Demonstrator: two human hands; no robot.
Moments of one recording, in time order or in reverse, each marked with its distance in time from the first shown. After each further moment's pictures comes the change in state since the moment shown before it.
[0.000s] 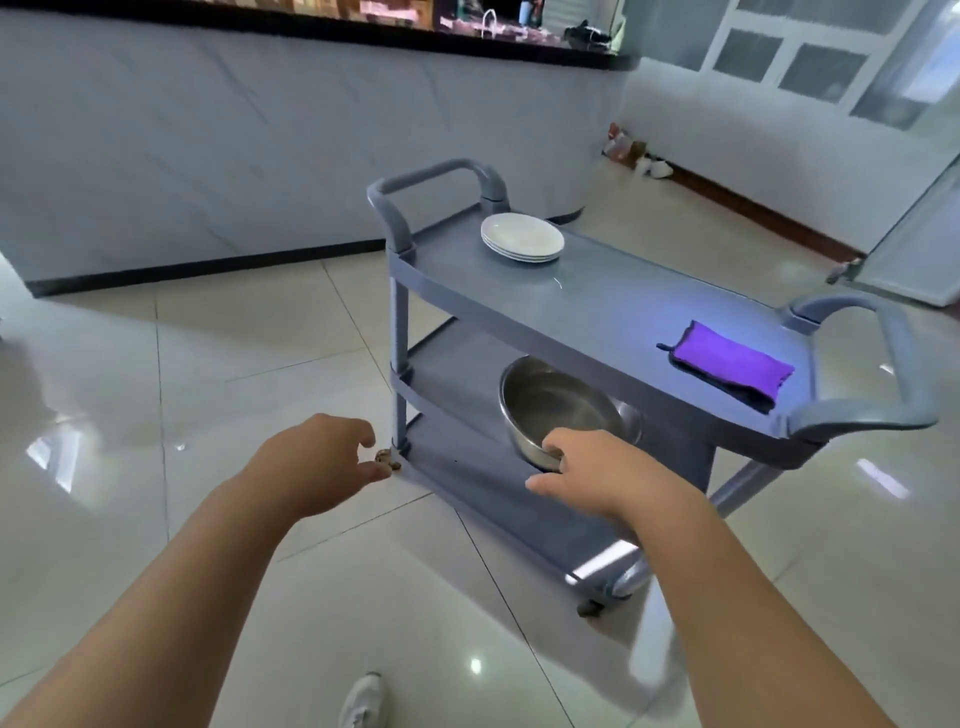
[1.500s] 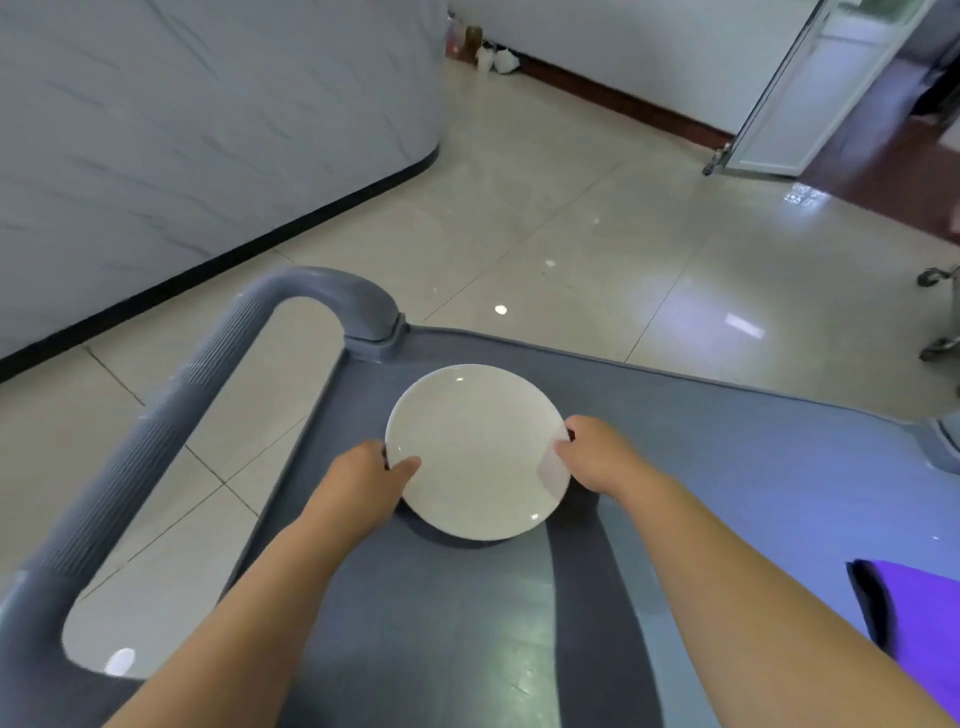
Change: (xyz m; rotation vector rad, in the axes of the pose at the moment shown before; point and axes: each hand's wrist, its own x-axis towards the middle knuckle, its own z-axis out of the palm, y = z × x) left_hand 0.703 0.124 -0.121 -0.387 -0.220 0.111; right_hand 0.616 0.104 -0.239 0.455 0.180 0.506
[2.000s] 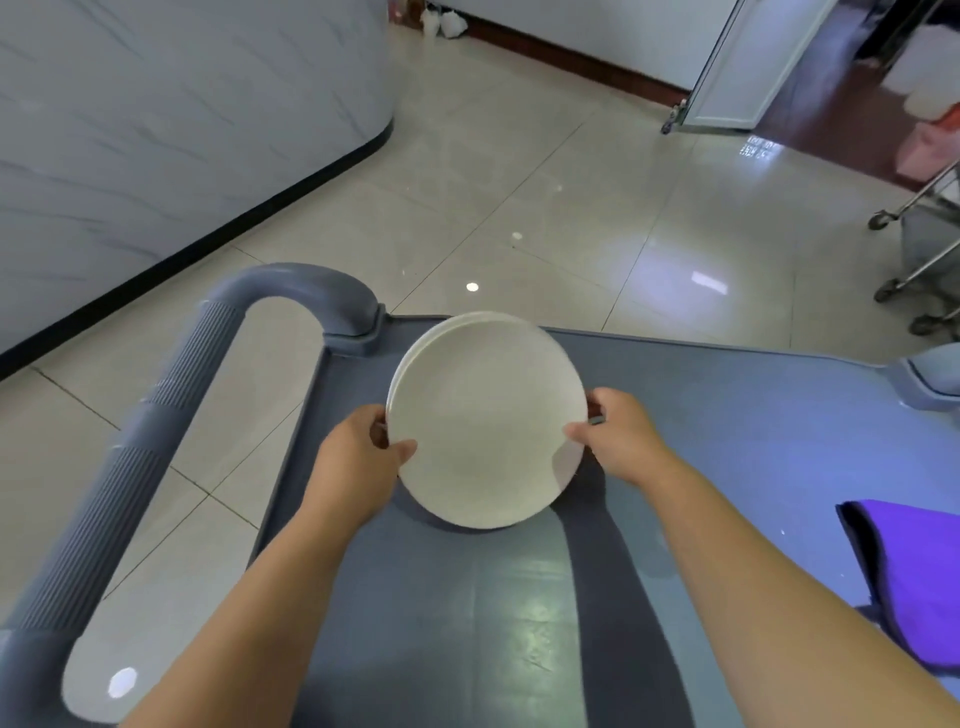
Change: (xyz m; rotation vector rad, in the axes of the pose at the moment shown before) left_hand 0.003 0.008 -0.017 -0.333 0.034 0.101; right_hand -0.019 0.011 0.002 0.447 0.201 0.037
